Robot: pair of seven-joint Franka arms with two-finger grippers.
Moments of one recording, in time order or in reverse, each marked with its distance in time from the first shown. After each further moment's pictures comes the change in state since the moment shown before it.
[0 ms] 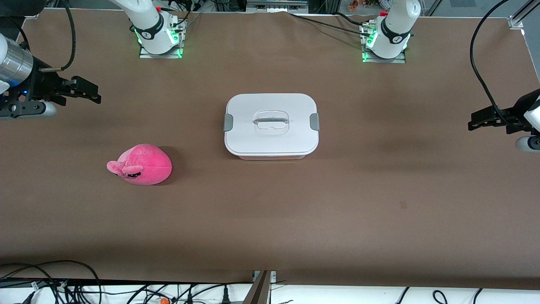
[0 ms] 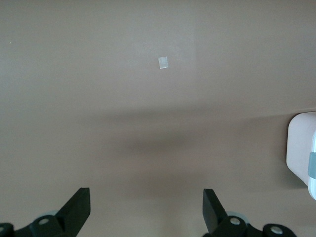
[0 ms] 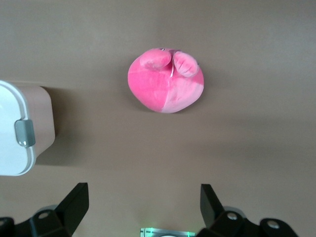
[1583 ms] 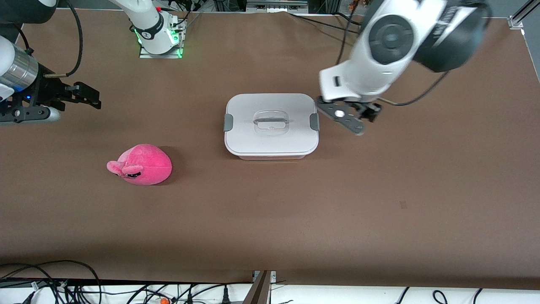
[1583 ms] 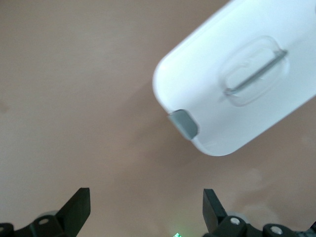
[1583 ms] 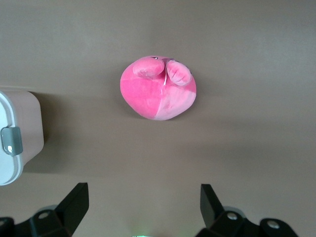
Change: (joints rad) left arm -0.575 0.110 -0.030 -0.008 -0.040 0.022 0.025; right arm 0.008 0.015 0.009 -0.009 -0.039 0.040 0.001
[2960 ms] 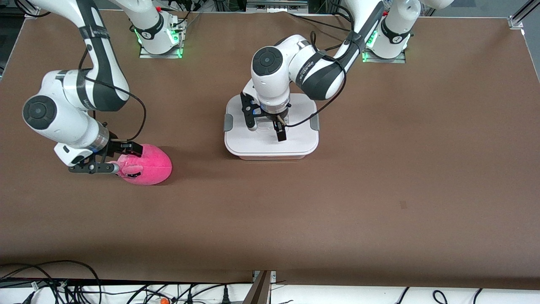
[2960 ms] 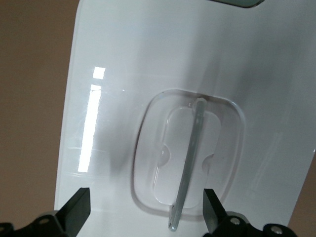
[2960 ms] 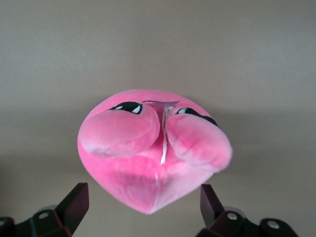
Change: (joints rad) left arm -0.227 0.198 -0.014 -0.156 0.116 0.516 0.378; right arm 0.000 0.235 -0.002 -0.330 0.037 0.616 0.029
